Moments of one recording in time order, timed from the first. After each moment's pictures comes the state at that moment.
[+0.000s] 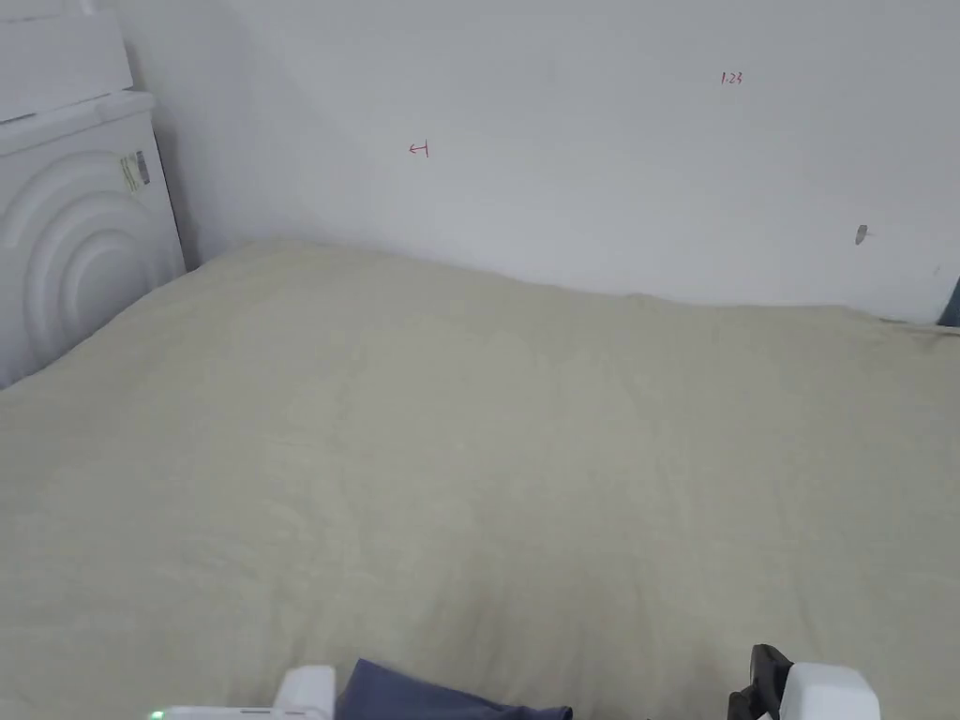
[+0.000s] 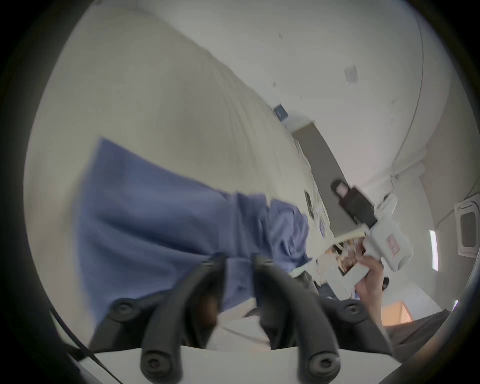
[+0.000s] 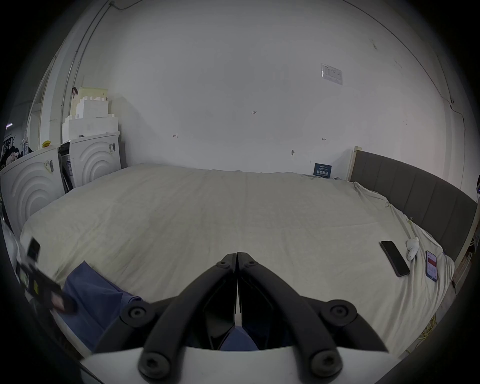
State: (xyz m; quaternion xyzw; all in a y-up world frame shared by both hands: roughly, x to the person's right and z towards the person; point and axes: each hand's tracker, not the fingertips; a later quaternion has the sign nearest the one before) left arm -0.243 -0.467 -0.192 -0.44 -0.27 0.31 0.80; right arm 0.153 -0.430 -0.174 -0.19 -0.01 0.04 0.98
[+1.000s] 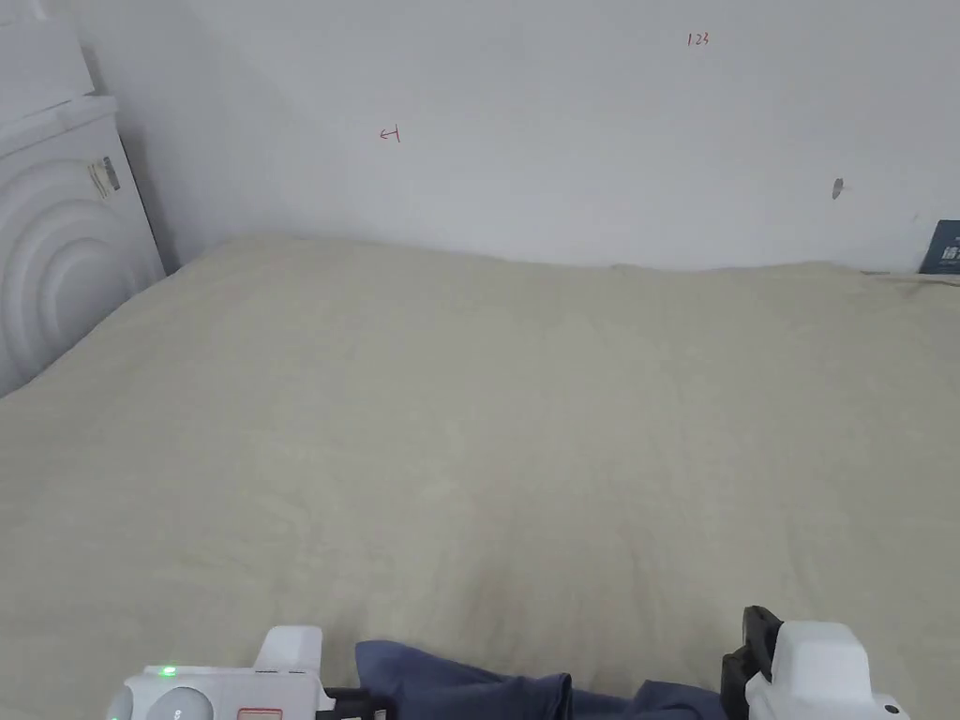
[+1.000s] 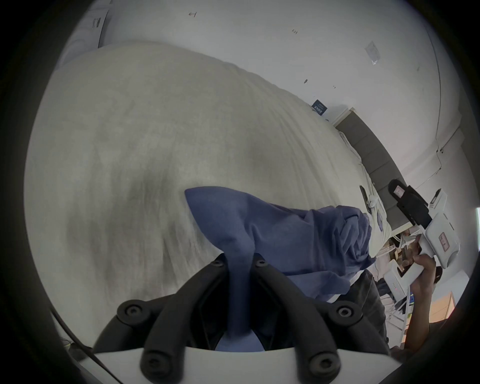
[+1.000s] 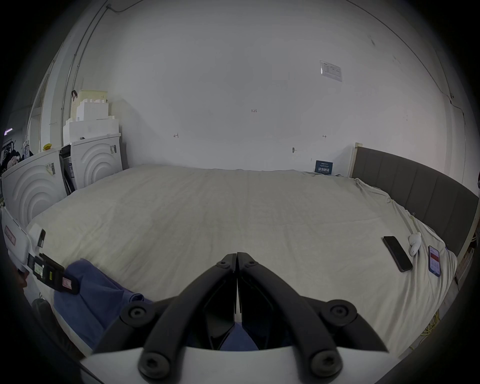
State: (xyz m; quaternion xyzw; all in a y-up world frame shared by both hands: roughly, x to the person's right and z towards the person) left arm -0.238 -0.475 -0.217 -0.48 -0.19 0.17 0.84; right arm 0.155 -0.435 -0.169 -0.19 0.00 0.03 0.98
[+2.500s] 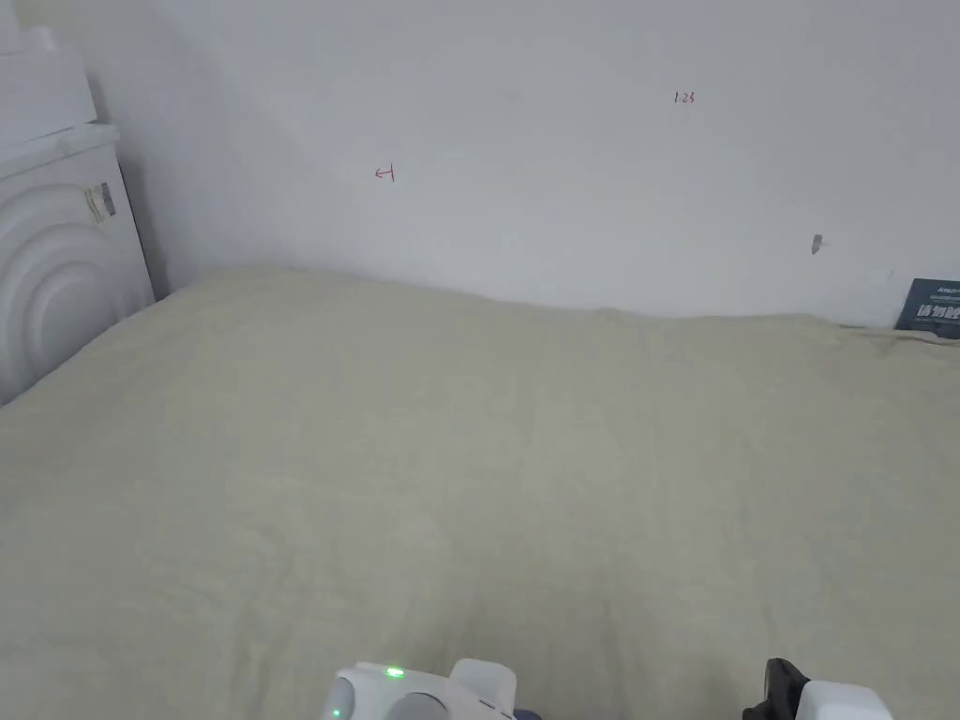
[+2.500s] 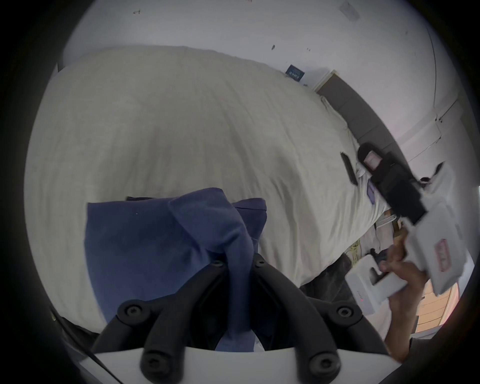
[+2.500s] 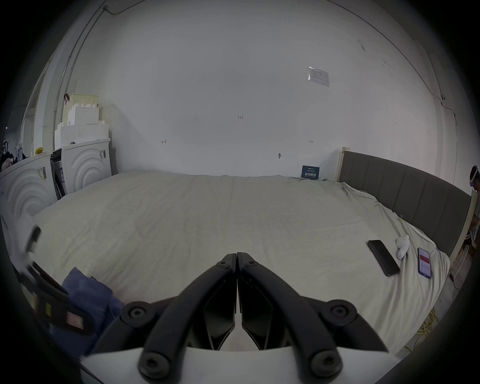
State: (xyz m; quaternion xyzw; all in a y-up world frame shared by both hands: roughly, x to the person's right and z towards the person) left arm -0.051 -0.428 -0.219 -0.55 -0.22 0.09 0.80; right arm 0.187 -0.429 -0.162 -0.17 -0.04 0.03 0.98
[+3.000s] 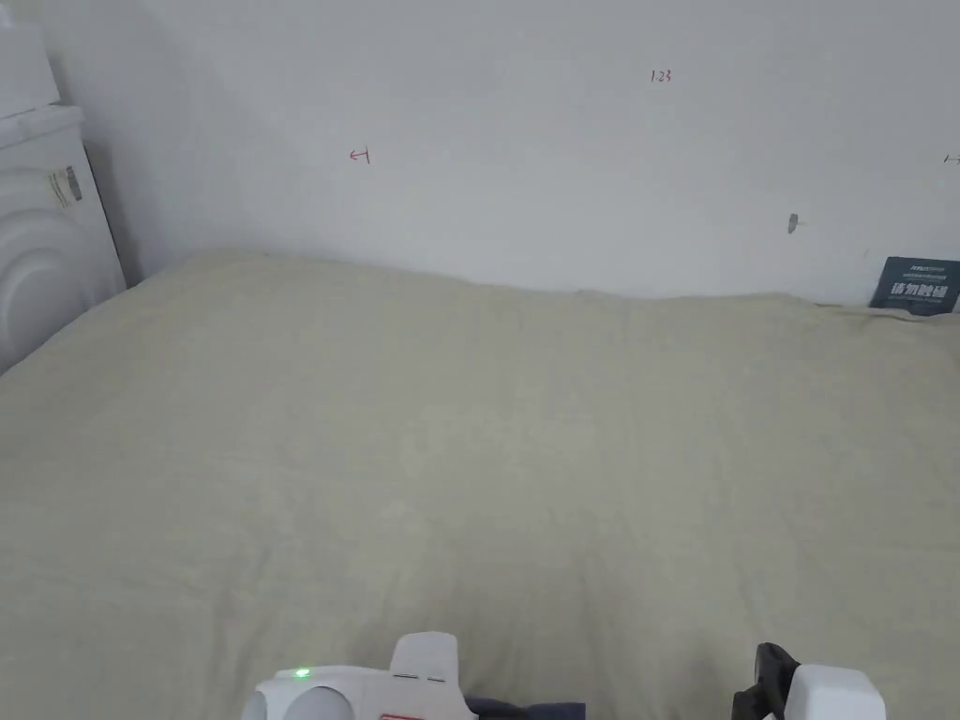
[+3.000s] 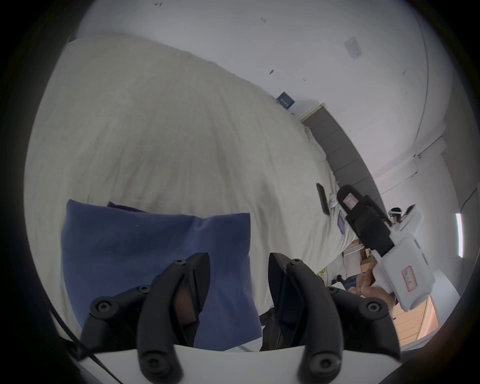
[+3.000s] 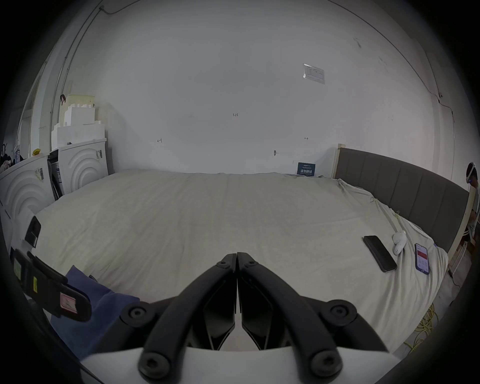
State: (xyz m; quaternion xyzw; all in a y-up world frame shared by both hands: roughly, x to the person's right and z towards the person) left arm -0.100 -0.432 -0.216 -0.48 -0.26 0.22 0.81; right arm 0.195 -0.431 -0.158 -0.18 -0.04 0.03 0.98
